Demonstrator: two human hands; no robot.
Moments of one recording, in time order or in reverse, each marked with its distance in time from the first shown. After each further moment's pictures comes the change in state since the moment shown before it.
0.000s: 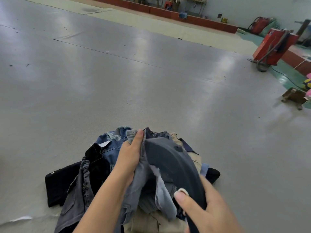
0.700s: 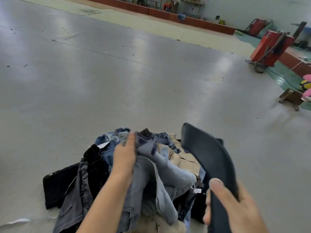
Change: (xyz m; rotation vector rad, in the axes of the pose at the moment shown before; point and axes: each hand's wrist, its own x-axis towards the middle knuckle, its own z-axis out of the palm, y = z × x) left_hand 0.012 -0.009 -0.005 0.026 0.202 0.019; right_hand -0.005 -0.002 -0.028 0.397 0.266 0.046
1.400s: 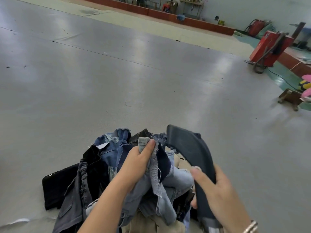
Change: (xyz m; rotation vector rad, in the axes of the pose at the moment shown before) left_hand -0.024 0.001 0.003 0.202 -0.428 0.126; right_hand 0.023 -0.005 0.012 -0.272 -0.166 -0.030
